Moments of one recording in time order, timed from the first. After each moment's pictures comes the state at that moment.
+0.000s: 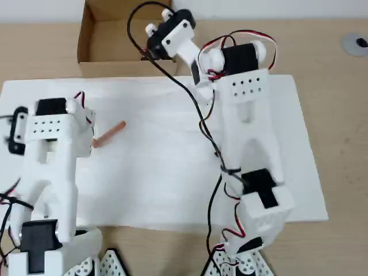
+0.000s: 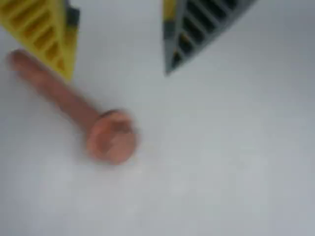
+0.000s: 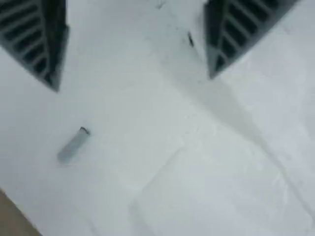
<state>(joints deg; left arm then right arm) -8.2 -13.5 25.3 73.5 77.1 -18.8 12.2 -37.8 101.8 22.2</state>
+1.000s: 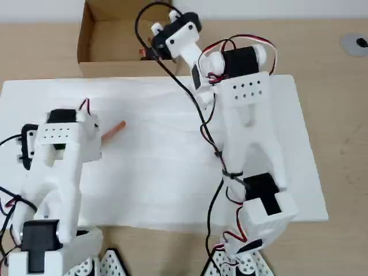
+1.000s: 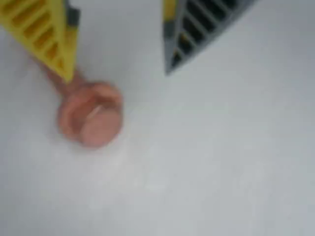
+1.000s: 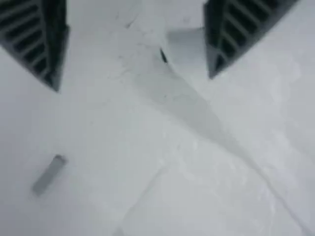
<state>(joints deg) -5.9 -13.4 33.6 65.6 85.7 -18.8 10.3 -32.8 101.8 15.7</state>
